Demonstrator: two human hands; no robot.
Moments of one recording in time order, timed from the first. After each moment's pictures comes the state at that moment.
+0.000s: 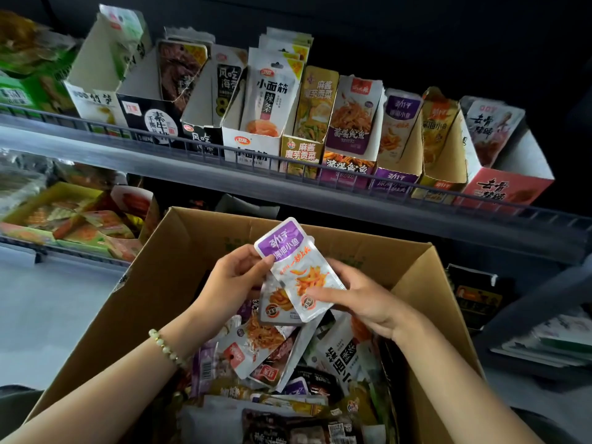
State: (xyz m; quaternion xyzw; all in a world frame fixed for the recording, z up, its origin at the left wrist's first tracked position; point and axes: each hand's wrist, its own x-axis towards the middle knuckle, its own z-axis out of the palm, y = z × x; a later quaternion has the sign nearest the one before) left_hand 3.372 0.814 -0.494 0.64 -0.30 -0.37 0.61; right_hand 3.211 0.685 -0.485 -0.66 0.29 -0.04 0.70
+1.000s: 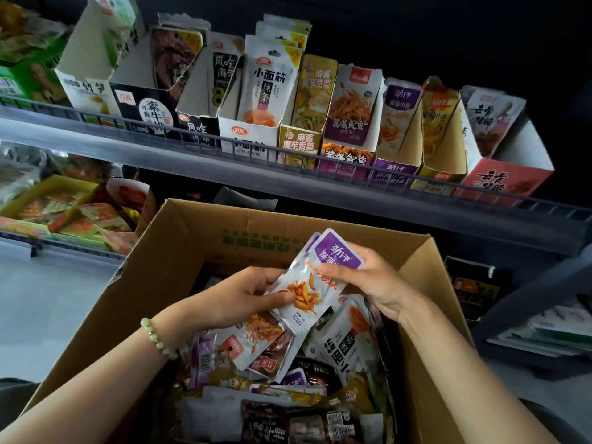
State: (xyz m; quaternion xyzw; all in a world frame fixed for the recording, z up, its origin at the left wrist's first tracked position) left_hand 3.374 0.822 -0.483 0.59 -0.47 -0.55 0.37; right_hand 3.205 0.674 -0.479 -0.65 0.32 -0.13 0.68
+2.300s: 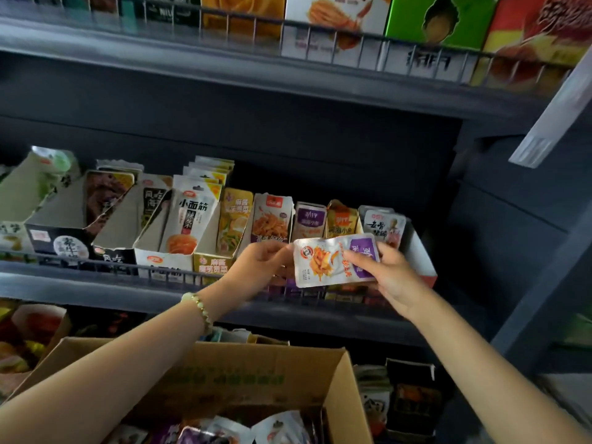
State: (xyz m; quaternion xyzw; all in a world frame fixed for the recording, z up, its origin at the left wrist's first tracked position) left_hand 3.339 0.628 -0.364 0.63 -0.48 -0.30 0.53; right_hand 3.149 0.522 -0.349 -0.63 0.36 -0.35 0.59
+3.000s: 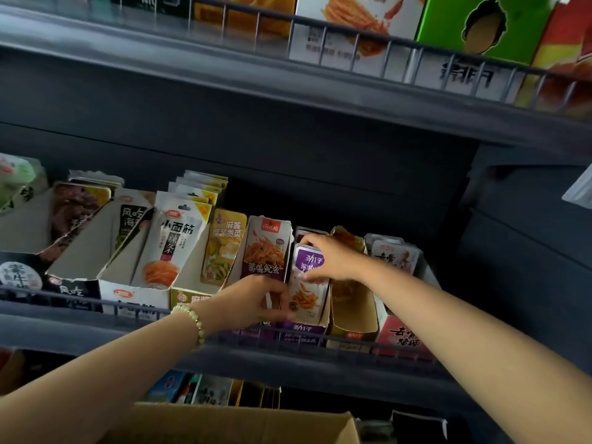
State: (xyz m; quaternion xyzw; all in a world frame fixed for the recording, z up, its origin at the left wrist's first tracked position) left_hand 3.395 0.563 -0.389 0.65 -0.71 -0.15 0.24; right_hand 3.261 0.411 -0.339 -0.94 0.28 -0.07 0.19
